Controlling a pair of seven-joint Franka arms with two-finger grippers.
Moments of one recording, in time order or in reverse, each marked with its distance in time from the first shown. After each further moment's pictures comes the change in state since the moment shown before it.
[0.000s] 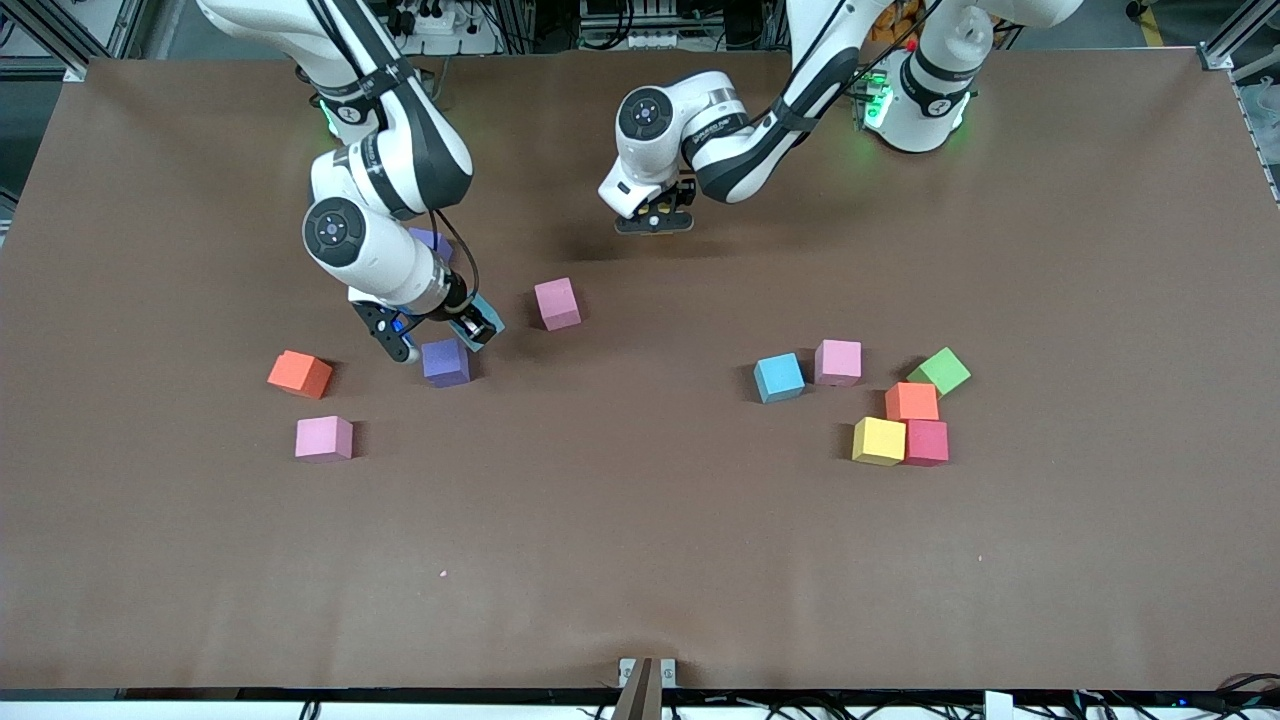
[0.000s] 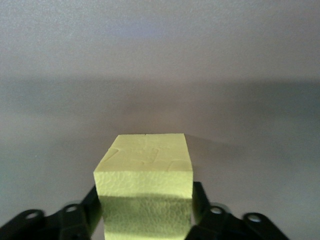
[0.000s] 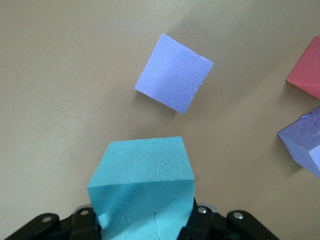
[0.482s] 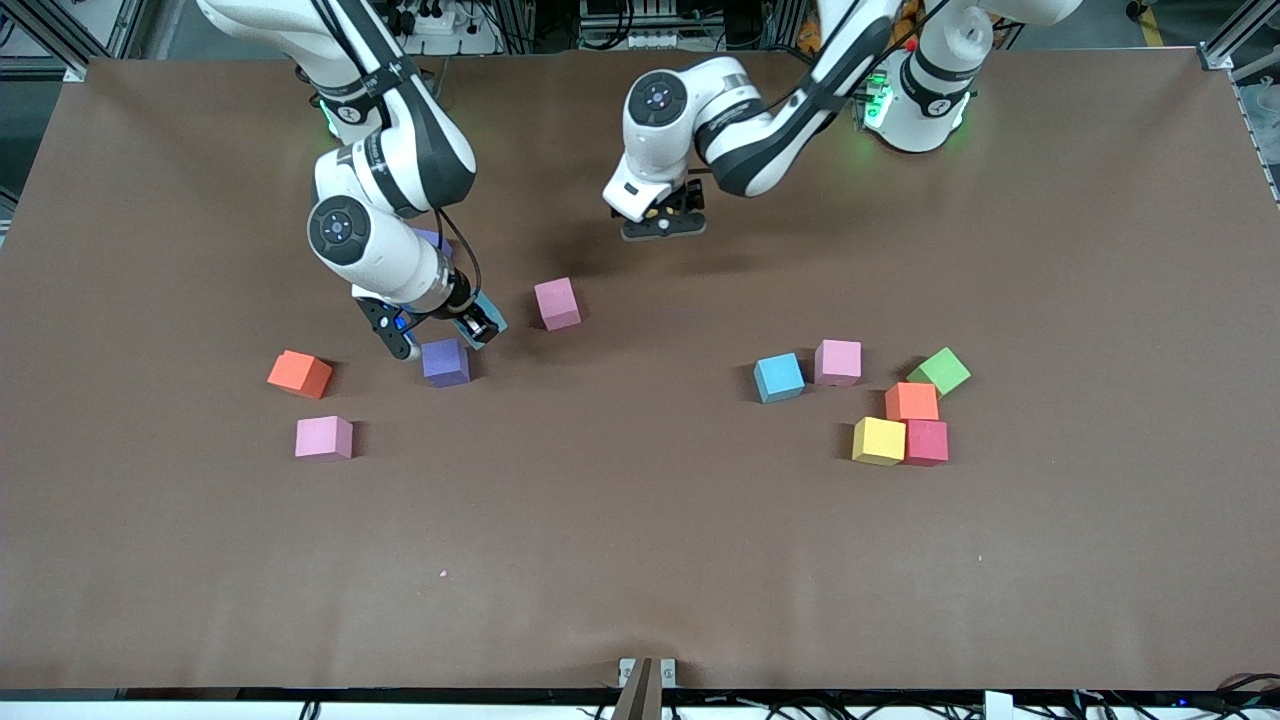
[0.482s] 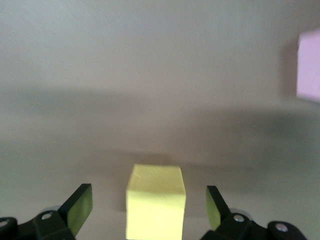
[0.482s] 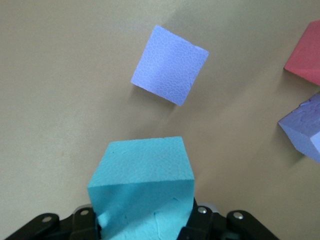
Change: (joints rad) left arm 0.104 -0.158 -0.001 0.021 0.002 -0.094 -0.018; right arm 0.012 0.000 0.007 0.001 0.000 -0.001 0.082
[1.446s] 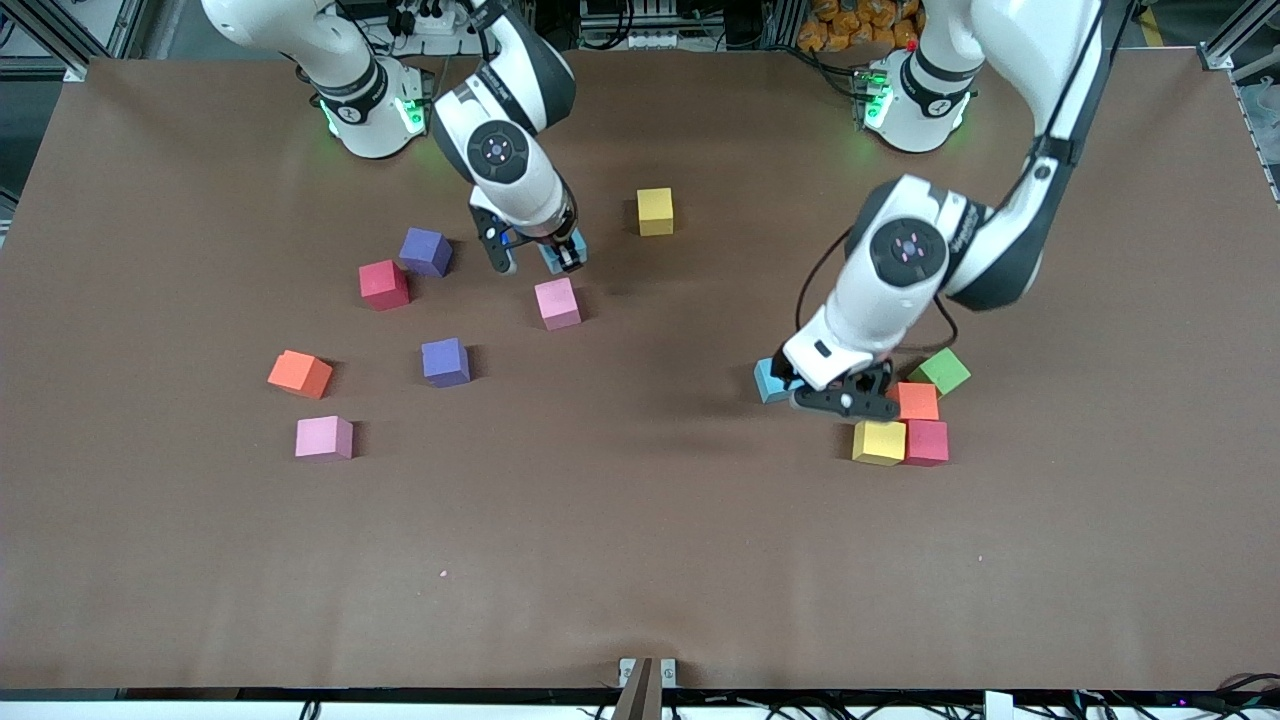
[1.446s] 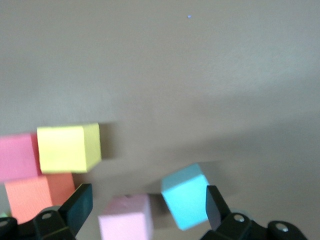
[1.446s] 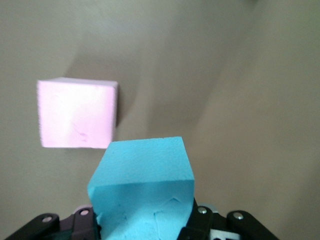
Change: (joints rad) left arm 0.151 0.055 0.423 0.258 0.010 -0.024 1.026; right arm 0.343 0.003 0.014 -0.073 0.059 0.060 0.589
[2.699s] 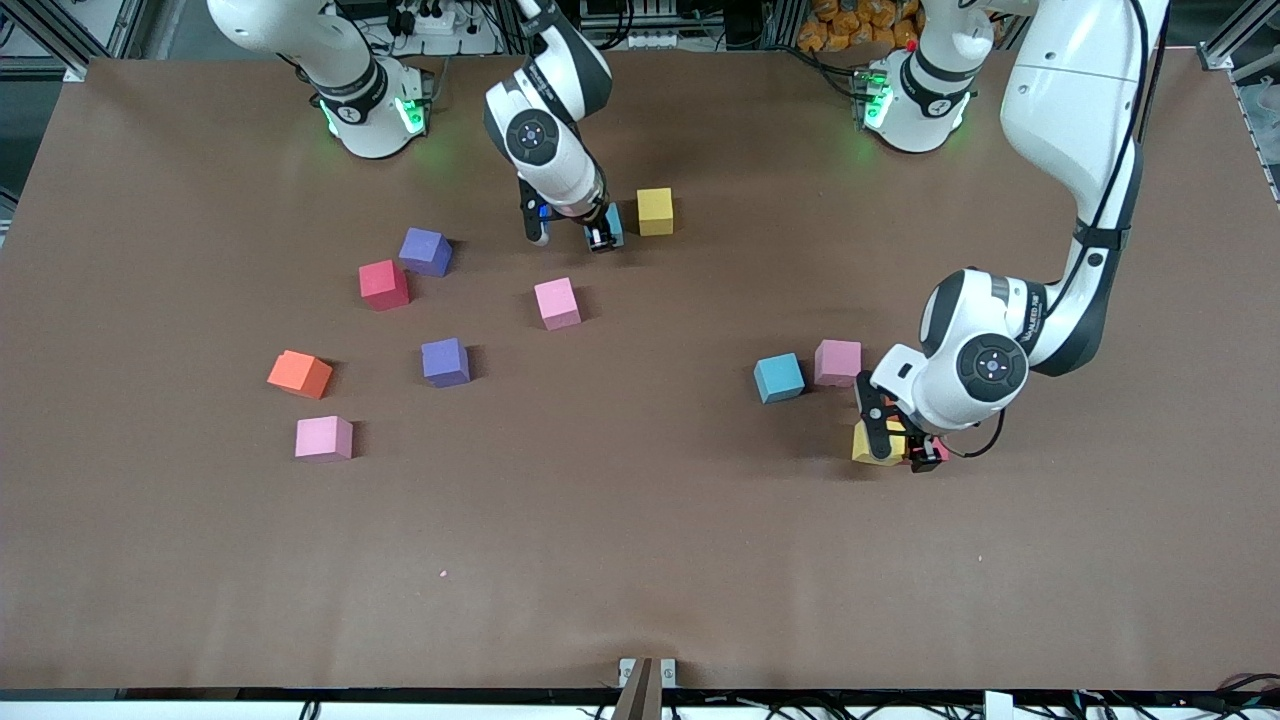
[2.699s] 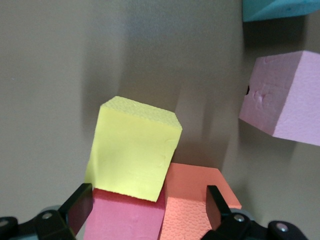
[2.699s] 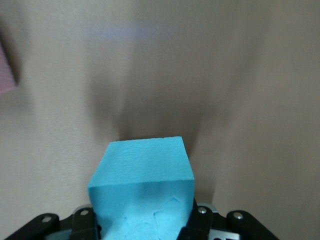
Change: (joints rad) left arm 0.070 0.167 0.146 0.028 -0.016 -0.001 1.353; right arm 0.182 0.124 0.000 -0.068 0.264 0.262 0.111
